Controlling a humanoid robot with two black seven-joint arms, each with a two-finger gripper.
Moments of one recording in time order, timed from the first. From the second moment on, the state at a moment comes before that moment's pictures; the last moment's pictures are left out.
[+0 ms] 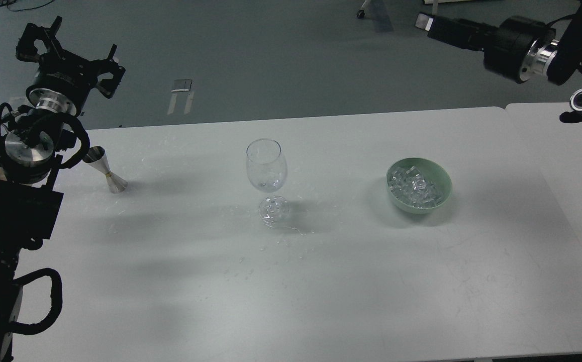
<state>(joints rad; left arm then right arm) -0.81 0.30 -1.42 -0.62 0.10 -0.29 0.04 1.09 -0.68 0.38 1.05 -1.36 0.16 0.27</state>
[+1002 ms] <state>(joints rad) -0.78 0.29 -1.42 -0.62 0.10 -0.28 -0.01 0.94 -0.60 0.10 1.00 -1.49 0.15 0.26</state>
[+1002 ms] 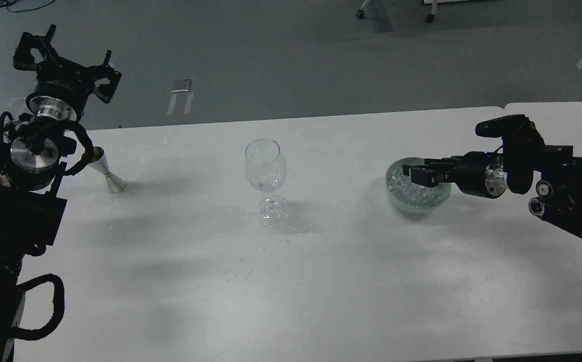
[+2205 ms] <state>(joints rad) -0.75 0.29 -1.43 -0.61 0.10 -0.28 -0.02 0.88 -0.56 0.10 0.95 -1.55 0.10 0.25</state>
